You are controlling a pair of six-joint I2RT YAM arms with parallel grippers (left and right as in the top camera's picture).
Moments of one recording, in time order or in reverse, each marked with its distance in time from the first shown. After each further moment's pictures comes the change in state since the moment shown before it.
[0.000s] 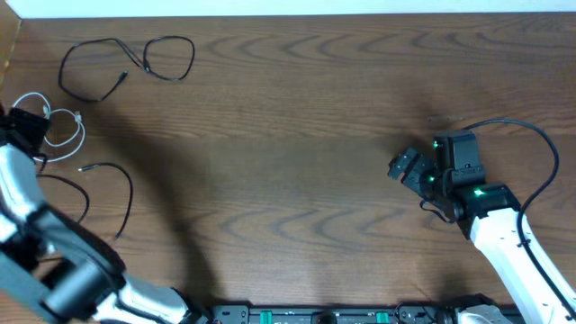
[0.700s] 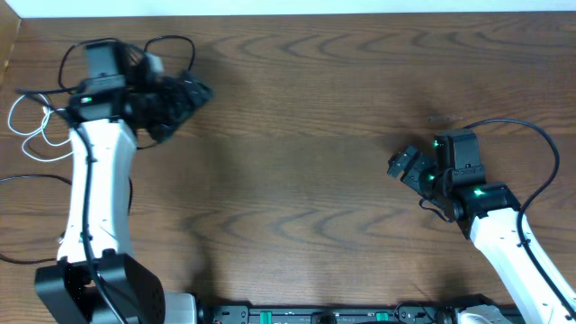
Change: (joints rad) left arm -0.624 -0.211 -0.001 -0.418 0.518 0.021; right arm 0.000 0.000 0.000 0.018 -0.019 0.013
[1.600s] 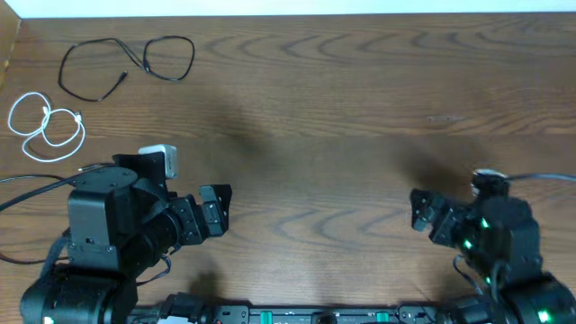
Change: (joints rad) left arm -0.277 -0.743 -0.075 -0.412 -0.260 0.123; right arm 0.063 -0.672 0.000 -0.368 0.084 -0.193
